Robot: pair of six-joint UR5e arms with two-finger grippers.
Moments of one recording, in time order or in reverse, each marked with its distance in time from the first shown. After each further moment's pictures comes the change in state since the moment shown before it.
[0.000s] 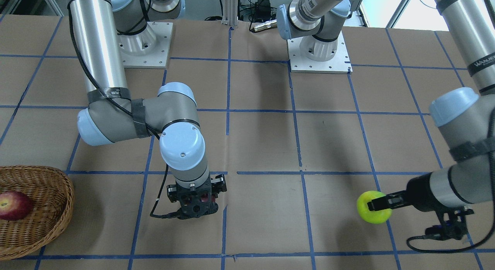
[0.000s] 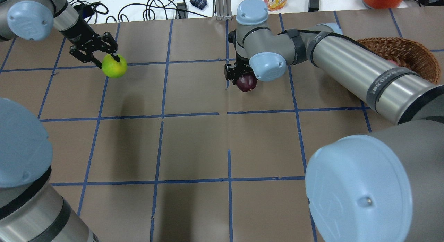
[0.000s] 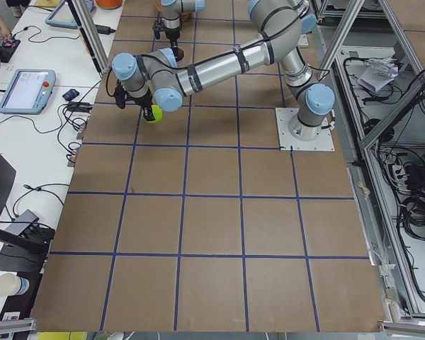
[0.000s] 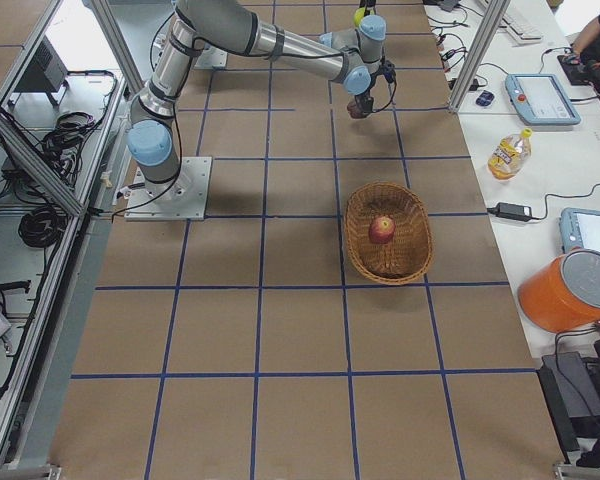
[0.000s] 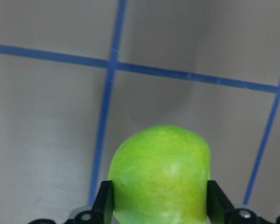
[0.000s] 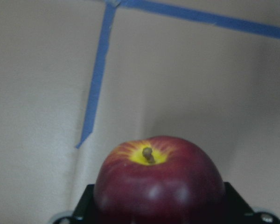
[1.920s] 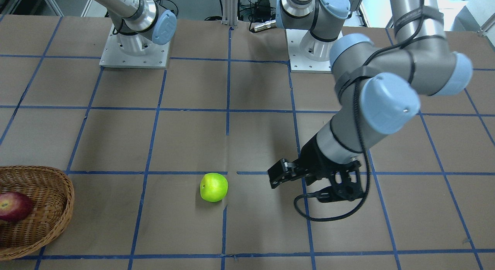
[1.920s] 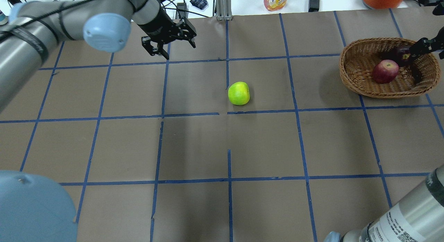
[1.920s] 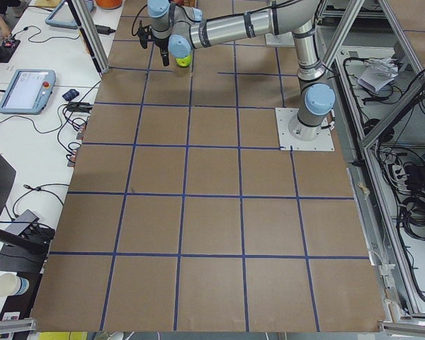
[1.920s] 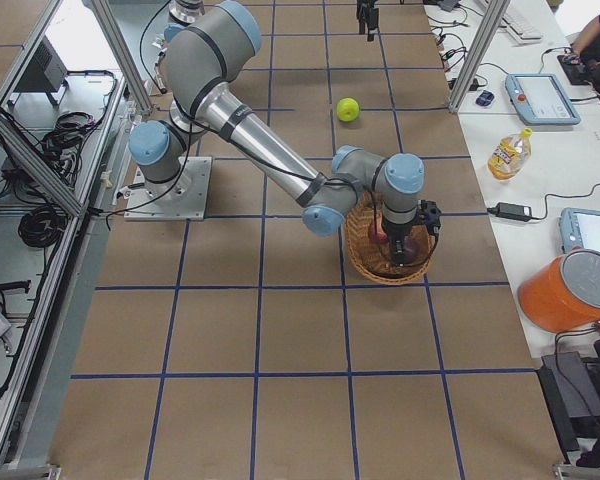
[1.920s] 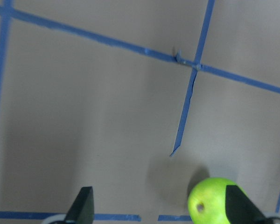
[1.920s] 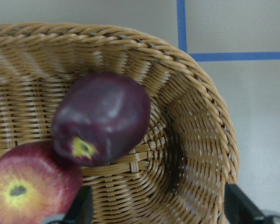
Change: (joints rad) left arm -0.275 0.167 -0.057 0.105 -0.086 -0.247; right arm -0.811 -0.045 -0.008 -0.044 0.004 -0.608
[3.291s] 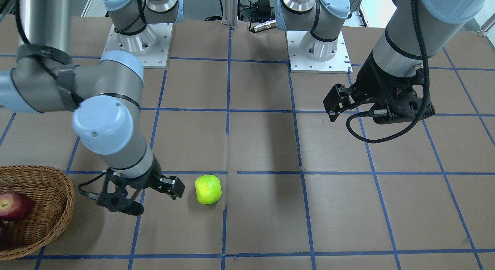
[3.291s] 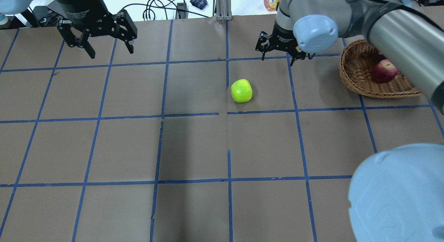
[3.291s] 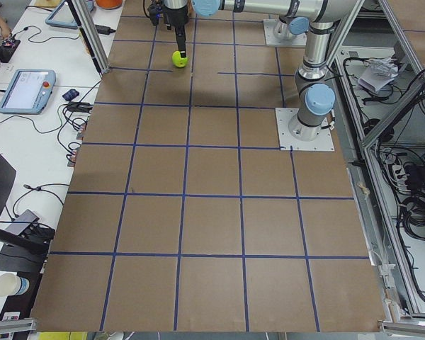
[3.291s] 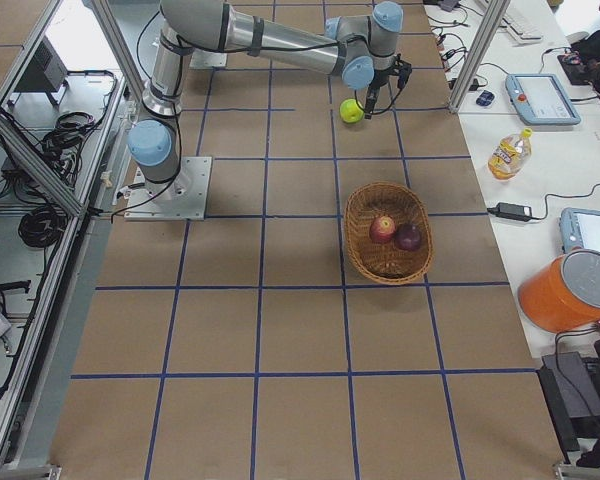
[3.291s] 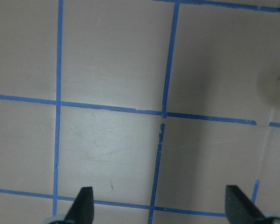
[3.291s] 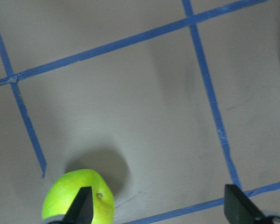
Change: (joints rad) left arm 0.032 0.195 0.050 -0.368 0.303 0.081; right arm 0.727 -0.045 0.001 0.144 0.015 0.977
